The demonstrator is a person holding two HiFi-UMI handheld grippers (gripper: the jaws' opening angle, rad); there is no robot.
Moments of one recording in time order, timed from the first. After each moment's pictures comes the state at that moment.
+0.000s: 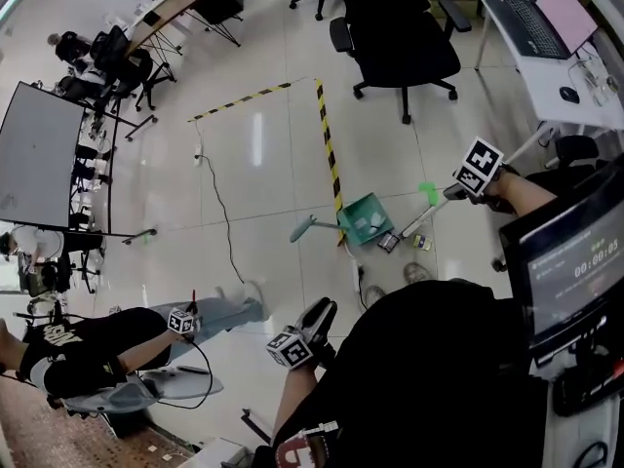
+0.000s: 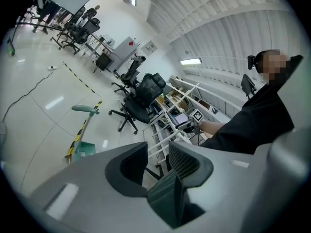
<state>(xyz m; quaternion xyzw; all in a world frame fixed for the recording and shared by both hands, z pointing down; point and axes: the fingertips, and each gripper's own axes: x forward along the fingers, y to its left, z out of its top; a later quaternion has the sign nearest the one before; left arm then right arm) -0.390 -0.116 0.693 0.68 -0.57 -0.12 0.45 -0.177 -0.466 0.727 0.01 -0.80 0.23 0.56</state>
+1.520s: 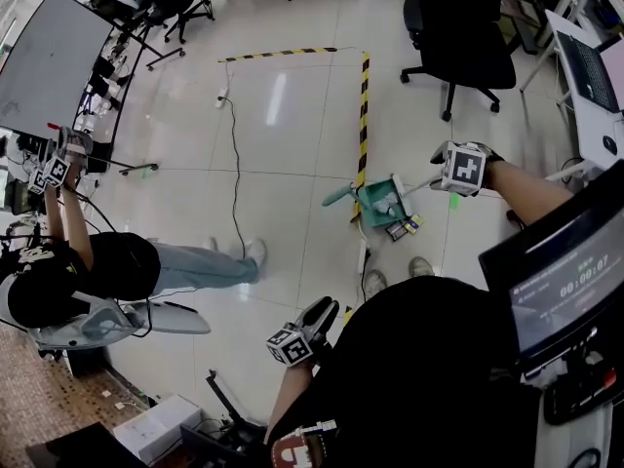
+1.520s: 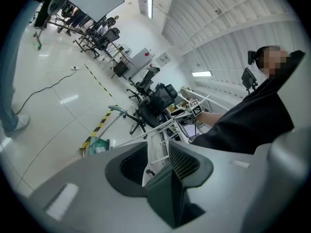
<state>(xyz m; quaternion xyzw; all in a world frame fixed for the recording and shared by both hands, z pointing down) -0.435 -0.010 0.715 0.61 -0.62 -0.17 0.46 -0.372 -0.380 0.720 -0.21 -0.79 -0.08 0.57</state>
